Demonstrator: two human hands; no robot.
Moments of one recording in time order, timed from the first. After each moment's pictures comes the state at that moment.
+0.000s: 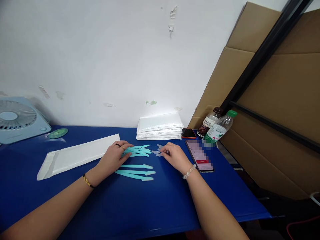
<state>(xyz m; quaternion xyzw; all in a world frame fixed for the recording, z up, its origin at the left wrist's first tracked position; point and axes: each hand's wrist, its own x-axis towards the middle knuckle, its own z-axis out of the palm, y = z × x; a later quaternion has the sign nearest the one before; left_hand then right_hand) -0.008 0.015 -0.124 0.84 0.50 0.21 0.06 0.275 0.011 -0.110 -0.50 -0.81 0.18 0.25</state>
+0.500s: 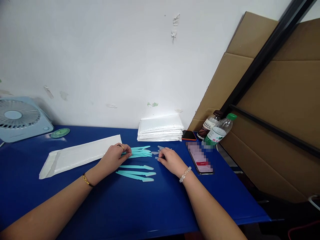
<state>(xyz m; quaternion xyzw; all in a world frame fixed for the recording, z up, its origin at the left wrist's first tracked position) -0.011 0.015 -0.115 0.83 0.51 0.21 0.11 0.264 0.009 -0.114 -0.53 -0.80 0.21 0.18</state>
